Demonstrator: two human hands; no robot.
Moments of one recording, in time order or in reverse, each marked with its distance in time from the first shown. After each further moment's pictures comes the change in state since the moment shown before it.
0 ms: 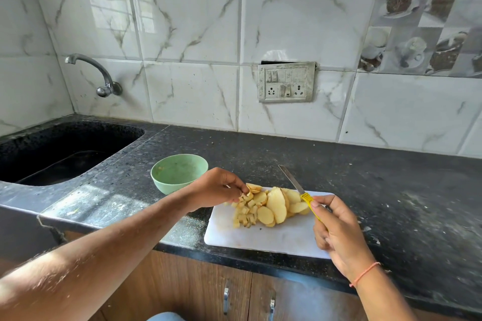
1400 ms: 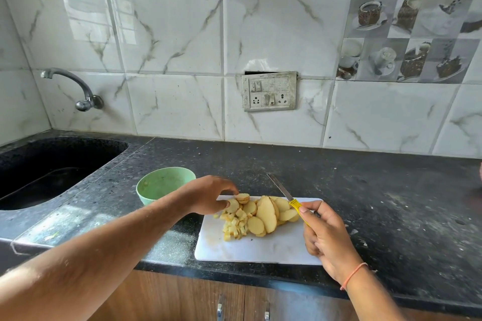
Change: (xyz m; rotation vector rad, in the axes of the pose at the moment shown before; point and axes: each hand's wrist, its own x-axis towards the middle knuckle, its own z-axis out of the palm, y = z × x) left_hand 0.038 -0.011 -0.013 0.676 -0.117 0.260; right_hand 0.004 0.001 0.002 0.004 0.031 0.025
